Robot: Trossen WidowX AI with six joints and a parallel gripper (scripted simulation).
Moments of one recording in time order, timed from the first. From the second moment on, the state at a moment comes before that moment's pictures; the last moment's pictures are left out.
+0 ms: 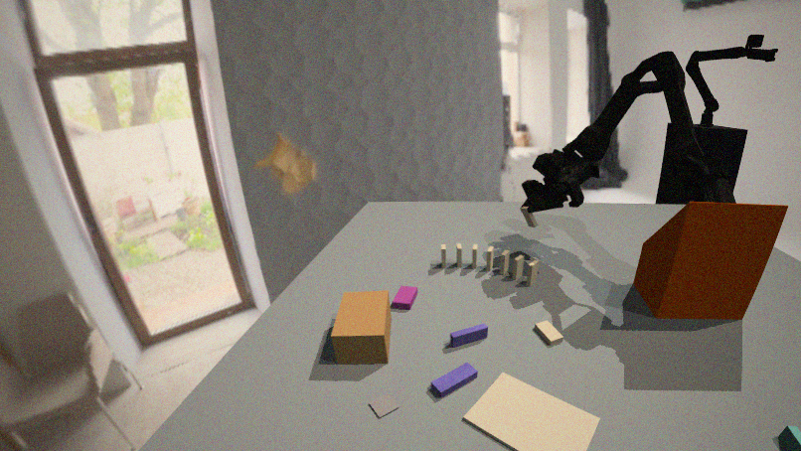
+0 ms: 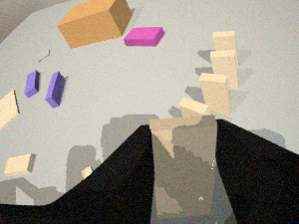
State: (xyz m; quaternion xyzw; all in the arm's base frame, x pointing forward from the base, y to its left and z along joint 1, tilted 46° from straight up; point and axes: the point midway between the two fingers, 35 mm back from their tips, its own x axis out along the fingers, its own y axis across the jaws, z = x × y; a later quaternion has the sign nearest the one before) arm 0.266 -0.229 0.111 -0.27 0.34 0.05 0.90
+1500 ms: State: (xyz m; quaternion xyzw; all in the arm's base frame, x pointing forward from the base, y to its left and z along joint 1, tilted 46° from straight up) arm 0.239 -0.243 0.123 -0.38 0.16 0.07 0.91
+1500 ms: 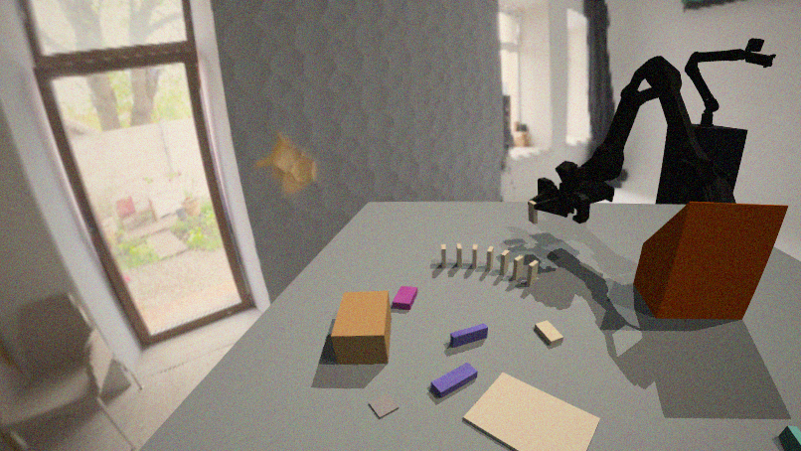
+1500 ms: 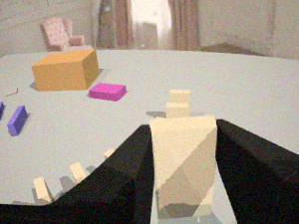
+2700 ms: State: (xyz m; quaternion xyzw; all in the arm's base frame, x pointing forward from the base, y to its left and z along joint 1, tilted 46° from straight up) arm 0.230 -0.301 0.061 -0.38 0.16 0.07 0.91
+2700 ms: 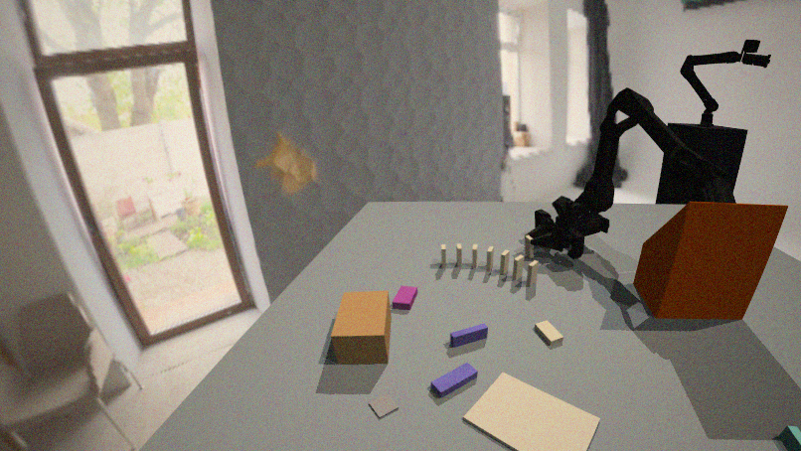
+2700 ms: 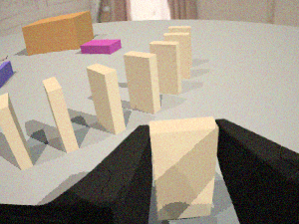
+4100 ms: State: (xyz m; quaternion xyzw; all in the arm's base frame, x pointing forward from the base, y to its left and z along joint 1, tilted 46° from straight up) arm 0.282 -0.254 0.061 -0.23 0.51 0.00 0.83
